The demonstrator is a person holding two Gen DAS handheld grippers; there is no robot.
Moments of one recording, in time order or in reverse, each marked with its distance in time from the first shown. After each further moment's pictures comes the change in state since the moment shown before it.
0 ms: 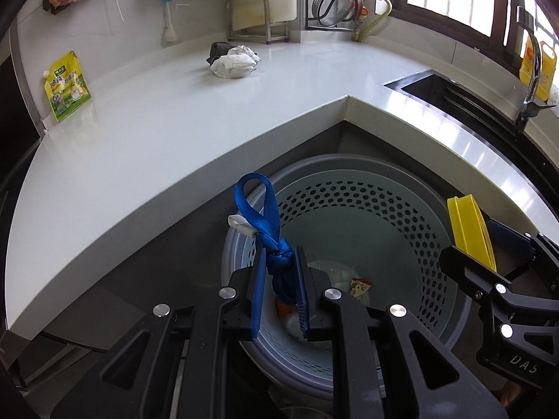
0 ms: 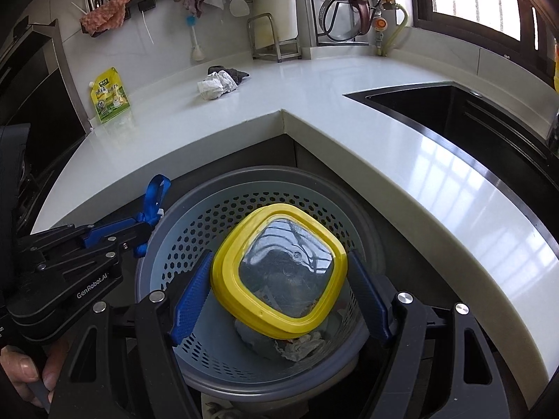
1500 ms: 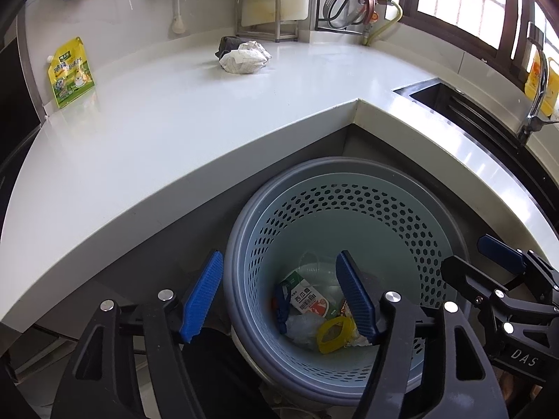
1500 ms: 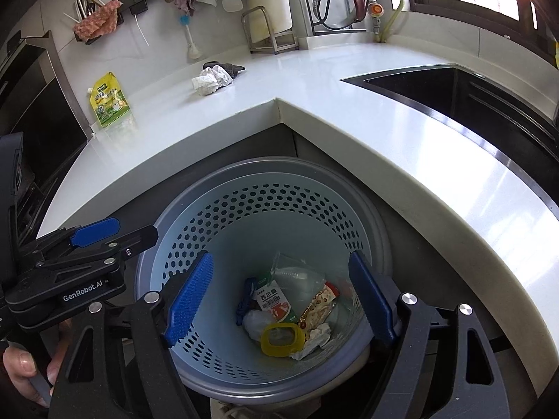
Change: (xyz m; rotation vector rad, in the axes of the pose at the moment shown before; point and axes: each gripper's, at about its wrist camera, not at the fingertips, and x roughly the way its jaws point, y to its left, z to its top) left arm 0.003 0.012 0.000 -0.054 -0.004 -0.018; right arm 0.007 -0.015 -0.003 0.060 0.012 0.050
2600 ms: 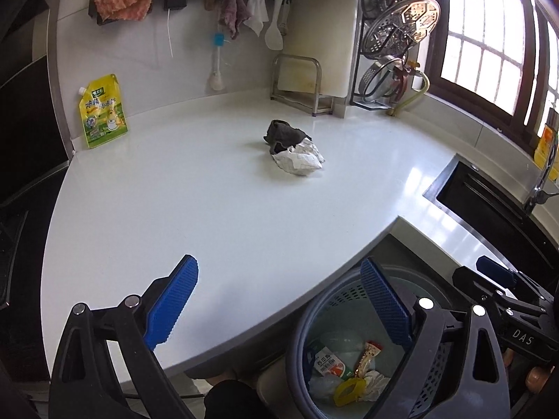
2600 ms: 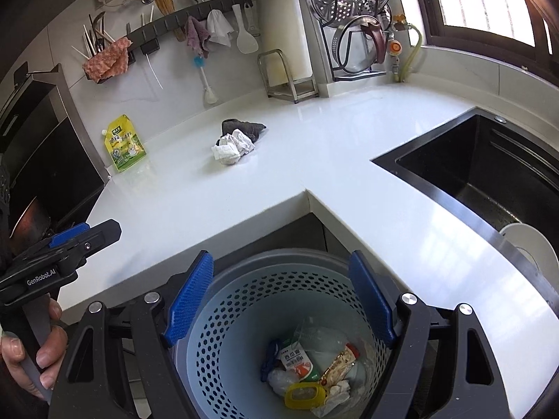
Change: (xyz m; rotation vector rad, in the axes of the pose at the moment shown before) left arm -0.045 0.067 0.081 -0.082 -0.203 0.041; right arm 0.004 0.023 0.092 -0.013 -0.131 0.077
